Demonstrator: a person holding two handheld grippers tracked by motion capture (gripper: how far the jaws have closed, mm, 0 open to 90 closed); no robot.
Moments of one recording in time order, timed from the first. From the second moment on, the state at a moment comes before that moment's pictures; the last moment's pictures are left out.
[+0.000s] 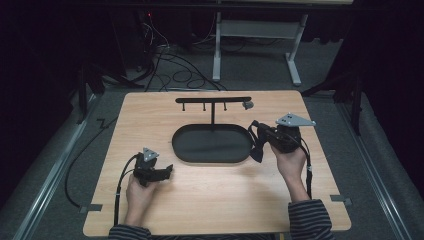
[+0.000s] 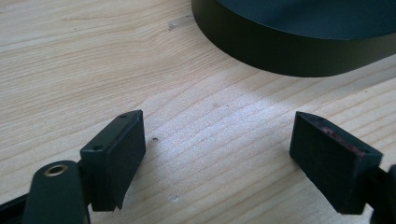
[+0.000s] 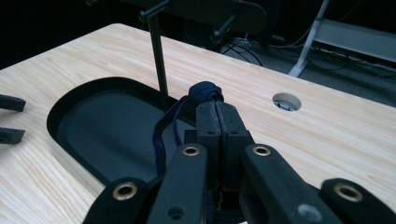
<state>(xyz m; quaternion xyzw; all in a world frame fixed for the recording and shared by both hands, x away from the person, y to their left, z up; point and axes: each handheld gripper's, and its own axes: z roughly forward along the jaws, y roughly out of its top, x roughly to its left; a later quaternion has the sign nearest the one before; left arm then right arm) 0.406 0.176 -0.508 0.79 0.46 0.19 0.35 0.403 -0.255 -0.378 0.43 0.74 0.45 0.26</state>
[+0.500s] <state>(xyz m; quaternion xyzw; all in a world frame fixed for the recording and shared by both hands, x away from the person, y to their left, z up) 0.406 0.176 -0.508 0.79 0.46 0.19 0.35 0.414 -0.249 -0.368 0.43 0.74 0.45 0.26</state>
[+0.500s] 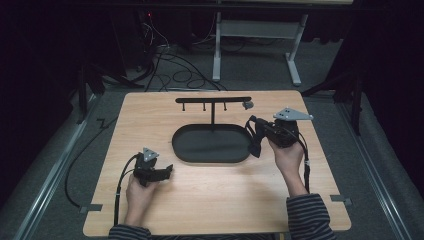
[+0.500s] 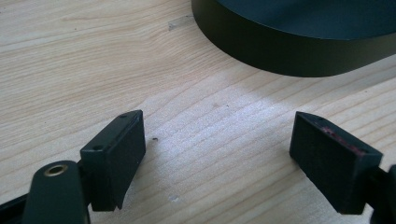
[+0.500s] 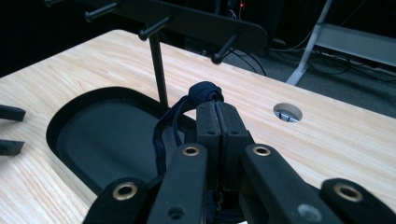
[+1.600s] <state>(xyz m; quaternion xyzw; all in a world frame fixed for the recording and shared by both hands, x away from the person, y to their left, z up) 0.406 0.176 -0.508 0.79 0.46 0.19 0.35 0.446 -0.233 -0.349 0.43 0.73 0.45 0.28</state>
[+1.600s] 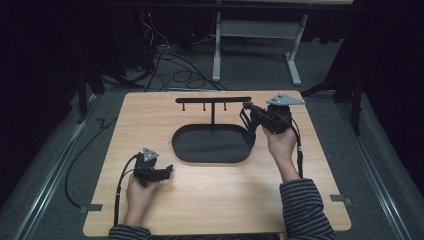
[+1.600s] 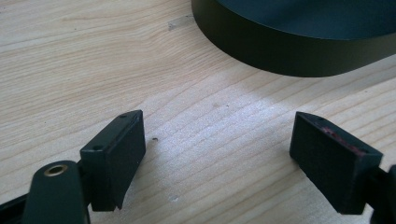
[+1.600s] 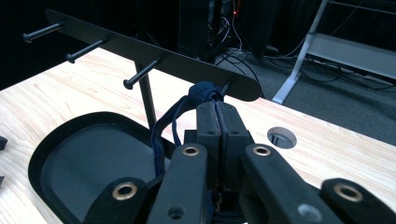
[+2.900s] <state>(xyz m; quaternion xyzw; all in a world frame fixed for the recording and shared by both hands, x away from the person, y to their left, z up) 0.406 0.176 -0.508 0.79 0.46 0.20 0.35 0.472 -0.230 -0.352 0.45 0.73 0.43 0.29</state>
